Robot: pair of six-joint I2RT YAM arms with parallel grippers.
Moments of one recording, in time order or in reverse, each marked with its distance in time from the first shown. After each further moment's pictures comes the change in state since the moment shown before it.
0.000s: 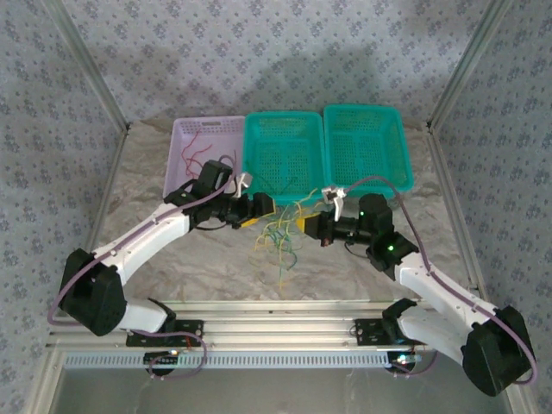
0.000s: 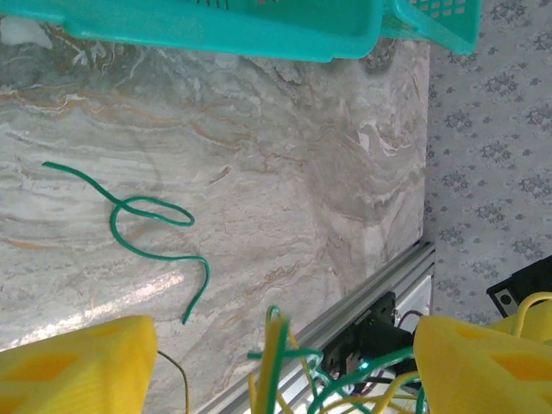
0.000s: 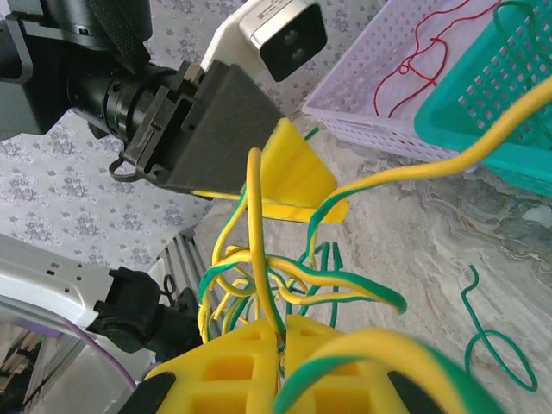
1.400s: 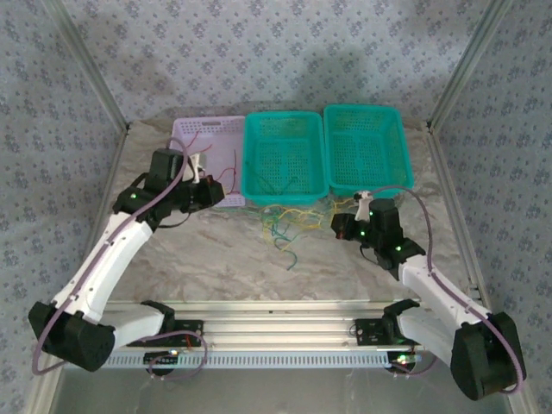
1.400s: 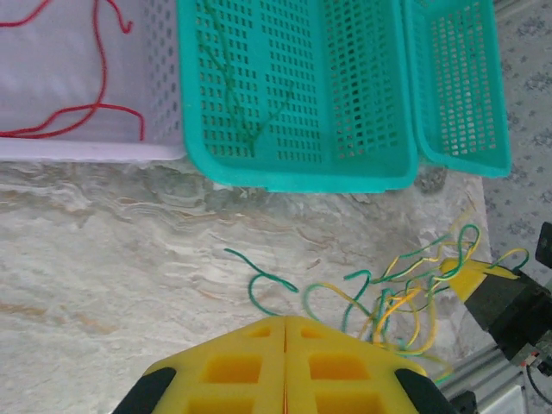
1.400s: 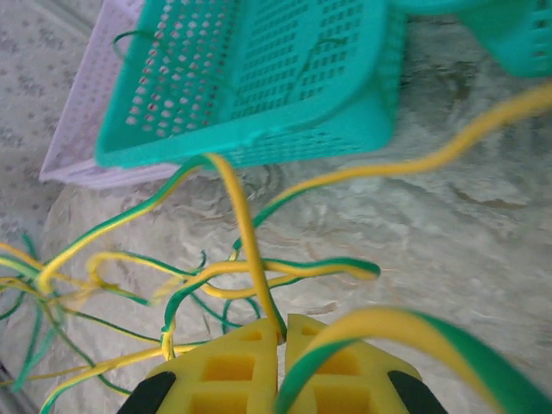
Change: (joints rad) left arm 0.210 -0.230 0.145 -0.322 -0.239 0.211; right arm -0.210 -0.008 -0.087 -0.220 0.356 0.045
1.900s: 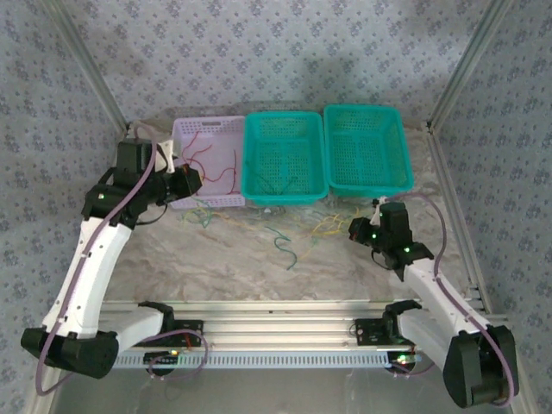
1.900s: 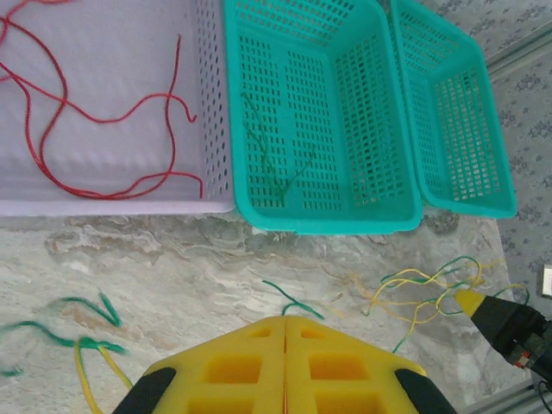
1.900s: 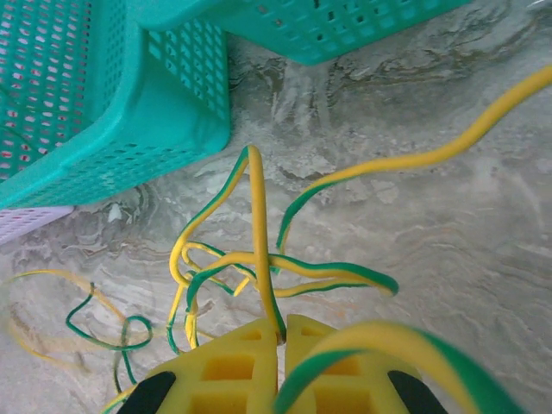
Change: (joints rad) left arm 0.113 -0.045 0.183 -0.162 -0.035 0.116; right arm -0.111 -0.056 -0.010 -0.186 0.121 0.016
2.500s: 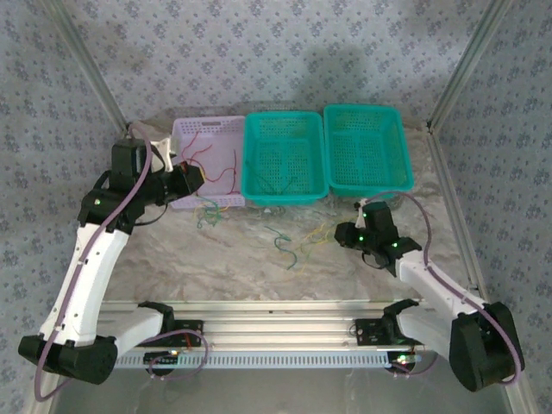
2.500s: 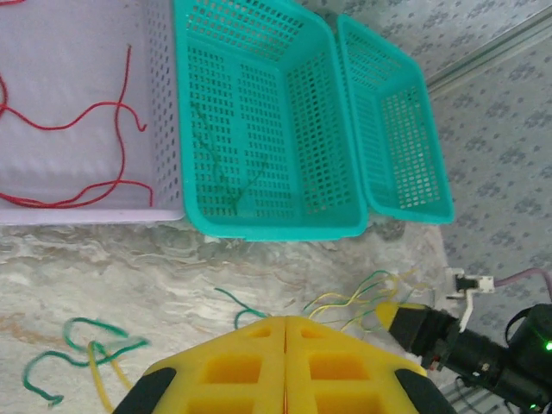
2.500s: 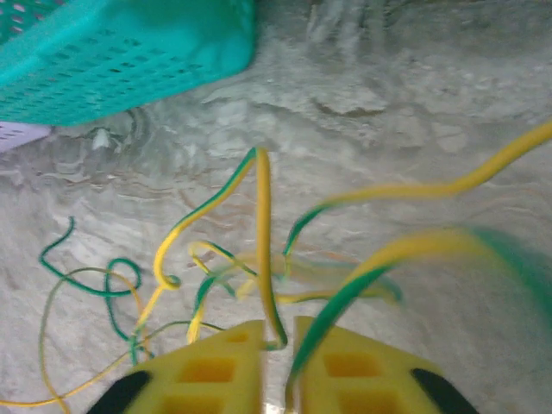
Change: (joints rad) left arm -0.003 -0.033 -0.020 0.071 0.089 -0.085; right arm 0.152 0.112 0.037 -0.002 0.024 -0.051
